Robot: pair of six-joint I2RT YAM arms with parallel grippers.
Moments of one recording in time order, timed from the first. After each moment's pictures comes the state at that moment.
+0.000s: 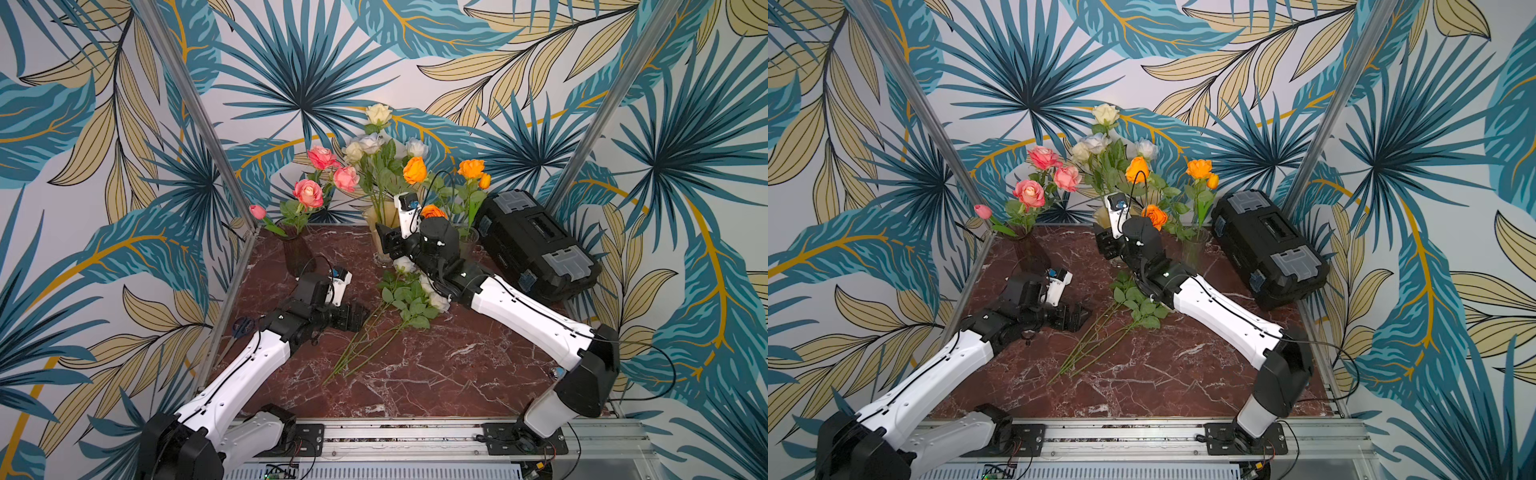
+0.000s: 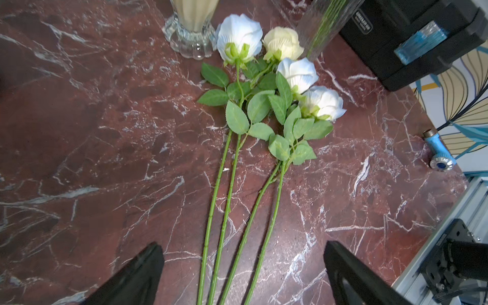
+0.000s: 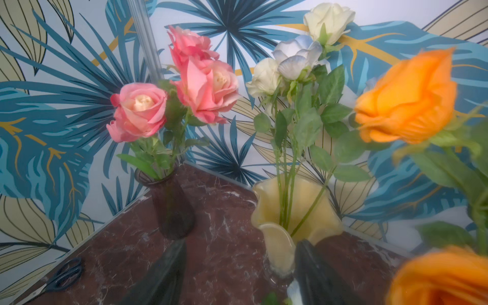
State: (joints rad) left arm -0.40 1.10 0.82 -0.50 0.27 -0.21; right arm 0.77 1.58 1.48 -0.03 0.29 0.09
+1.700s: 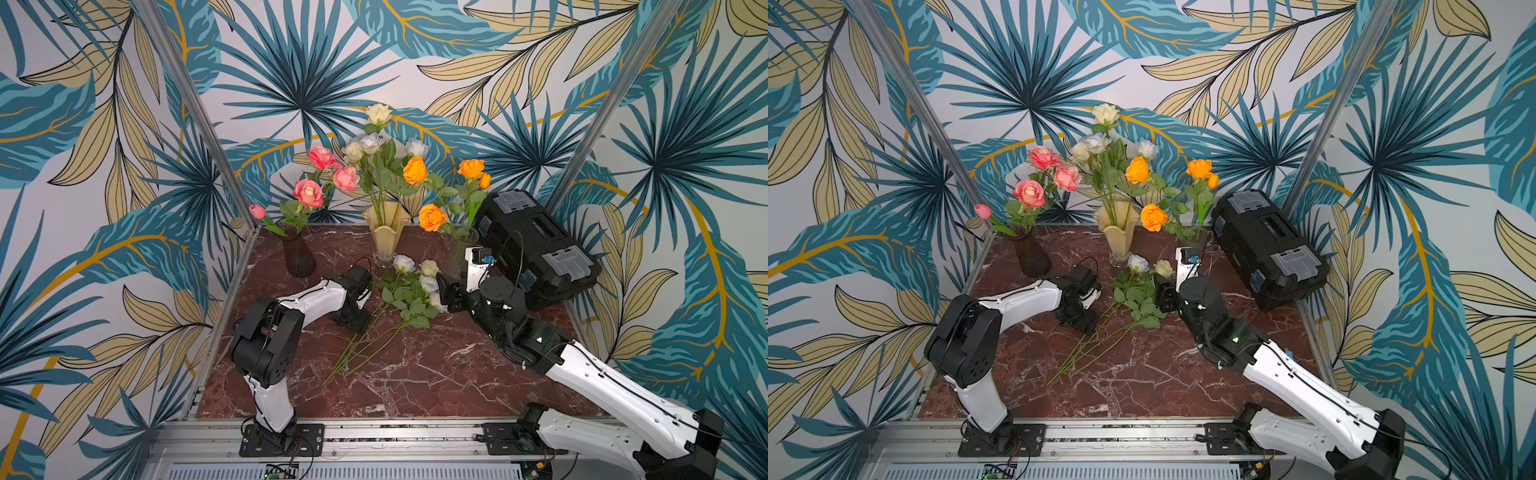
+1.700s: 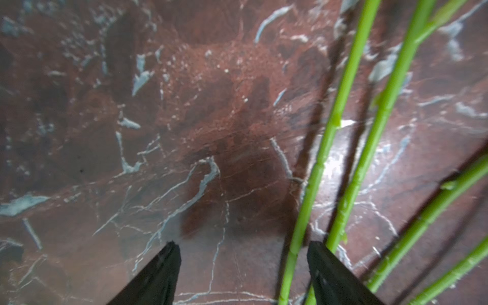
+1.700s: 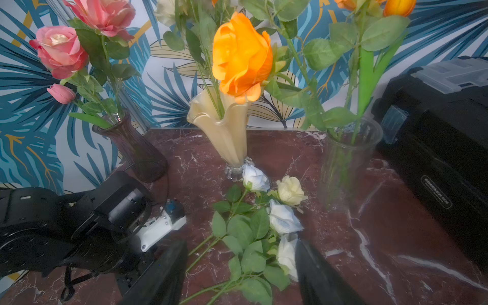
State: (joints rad) left arm -0.46 1.81 1.15 -0.76 -0.02 -0.03; right arm 0.77 1.01 0.96 -0.26 0.46 0.36
